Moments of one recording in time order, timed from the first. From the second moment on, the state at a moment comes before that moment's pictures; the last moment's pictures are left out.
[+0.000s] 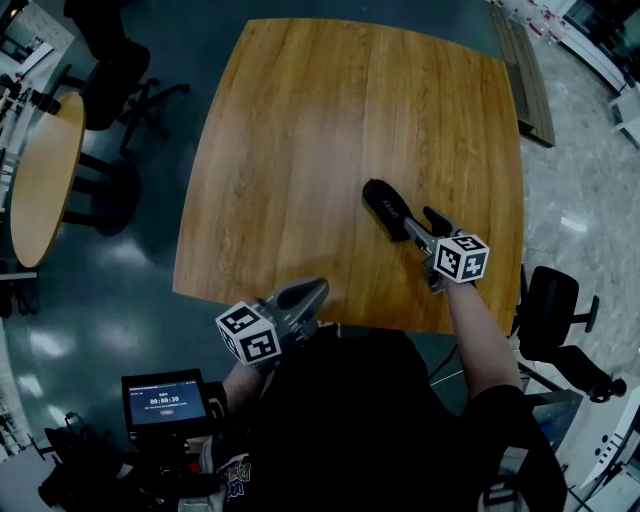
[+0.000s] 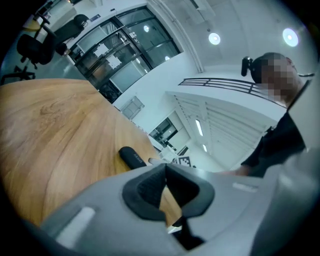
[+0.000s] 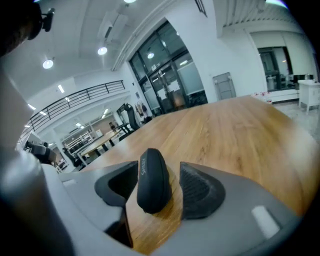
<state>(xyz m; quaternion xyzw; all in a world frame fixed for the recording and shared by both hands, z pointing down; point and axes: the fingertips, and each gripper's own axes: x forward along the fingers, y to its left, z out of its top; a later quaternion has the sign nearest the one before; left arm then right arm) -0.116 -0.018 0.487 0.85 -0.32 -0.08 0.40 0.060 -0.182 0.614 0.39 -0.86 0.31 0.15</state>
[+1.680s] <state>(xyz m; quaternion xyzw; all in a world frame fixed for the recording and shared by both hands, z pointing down) 0.053 0.193 0.445 0.89 -0.33 -0.05 0.31 0.083 0.202 0.419 0.29 -0.93 0.21 -0.02</state>
